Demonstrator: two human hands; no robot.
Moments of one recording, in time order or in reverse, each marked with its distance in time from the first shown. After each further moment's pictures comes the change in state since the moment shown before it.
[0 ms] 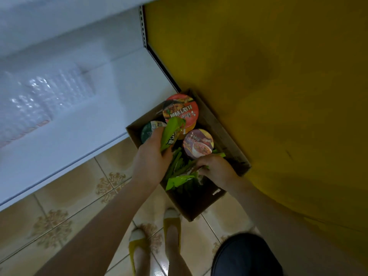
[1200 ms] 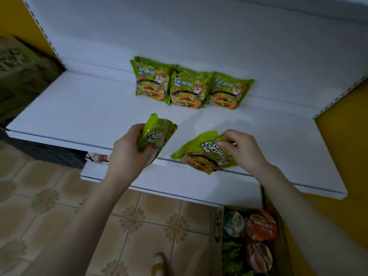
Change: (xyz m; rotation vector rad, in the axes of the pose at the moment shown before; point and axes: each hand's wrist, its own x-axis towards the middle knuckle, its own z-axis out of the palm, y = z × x) left_hand -0.226 0.018 -0.450 -0.033 0.901 -0.315; right_hand -0.020 -0.513 -0.152 -0.117 0.135 -0.729
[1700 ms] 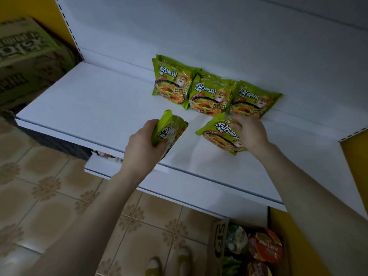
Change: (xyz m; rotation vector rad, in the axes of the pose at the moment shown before) left_hand 0.051 -0.025 0.004 -0.029 0.028 -0.075; right_hand 0.118 -0.005 0.024 -0.362 0.008 -0.044
